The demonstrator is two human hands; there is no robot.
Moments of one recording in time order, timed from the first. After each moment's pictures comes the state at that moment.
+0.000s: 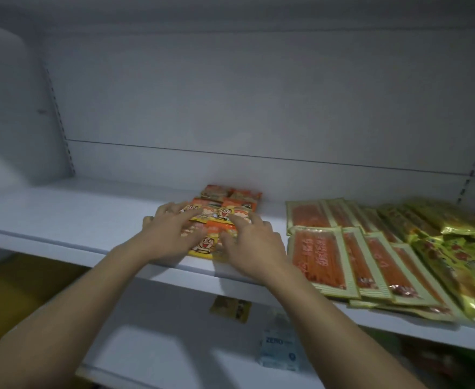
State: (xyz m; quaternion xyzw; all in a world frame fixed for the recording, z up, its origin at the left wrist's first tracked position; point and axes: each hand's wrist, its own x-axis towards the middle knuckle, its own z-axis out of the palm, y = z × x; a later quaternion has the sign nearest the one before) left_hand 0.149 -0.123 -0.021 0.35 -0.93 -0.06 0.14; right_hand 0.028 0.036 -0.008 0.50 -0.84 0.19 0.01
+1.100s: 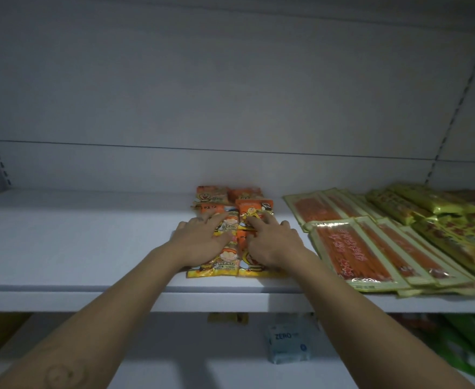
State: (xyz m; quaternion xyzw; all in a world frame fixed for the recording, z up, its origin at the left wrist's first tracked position) left_hand 0.100 -0.196 -0.048 0.19 -0.97 -0.12 0.07; right_hand 0.019 -0.035 -0.020 0.37 -0.93 0.09 -0.04
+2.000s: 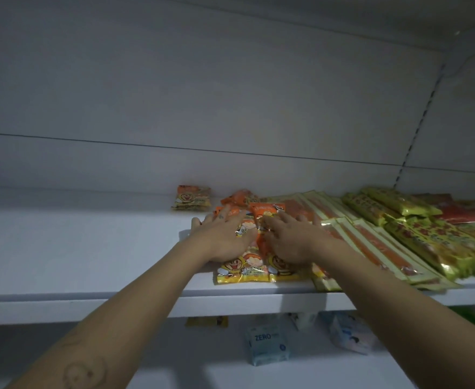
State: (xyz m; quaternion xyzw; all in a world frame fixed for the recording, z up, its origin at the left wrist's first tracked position) left_hand 0.066 -0.141 -0.030 0.16 -0.98 -0.12 0.03; right_hand -0.016 0.018 -0.002 0.35 -0.93 -0.07 0.00
